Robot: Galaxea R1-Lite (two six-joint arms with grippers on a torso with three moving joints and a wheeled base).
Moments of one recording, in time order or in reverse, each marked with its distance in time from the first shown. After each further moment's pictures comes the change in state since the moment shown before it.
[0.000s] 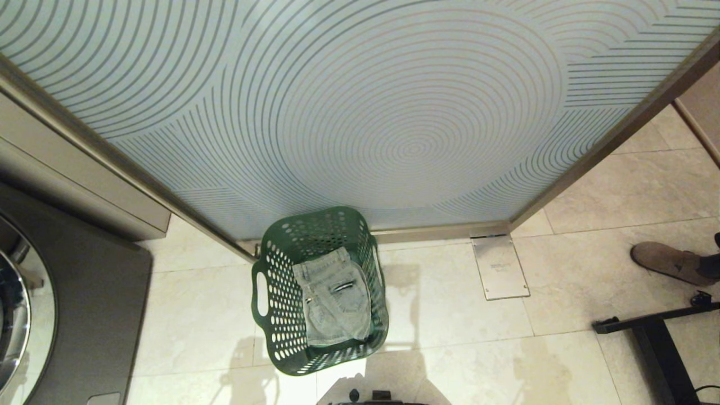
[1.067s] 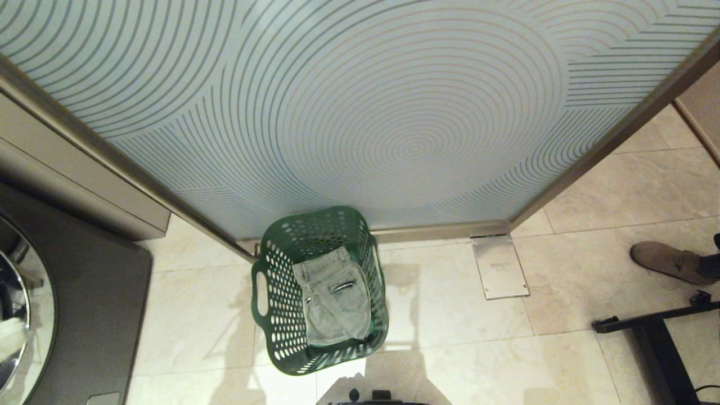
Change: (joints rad) left arm -0.011 0.664 -0.622 0.184 -0.130 -0.060; right arm 0.009 0.495 -0.763 0.278 0.009 0.145
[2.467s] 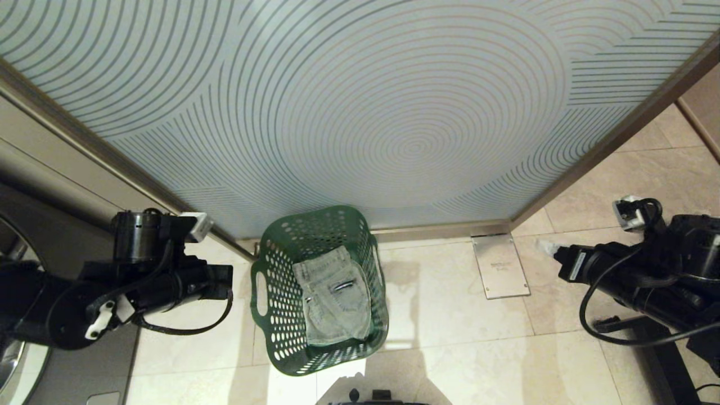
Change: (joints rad) left arm -0.131 1.108 -0.100 -0.666 0.156 0.012; right arm 0.022 1.220 0.305 -1.354 0.178 0.155
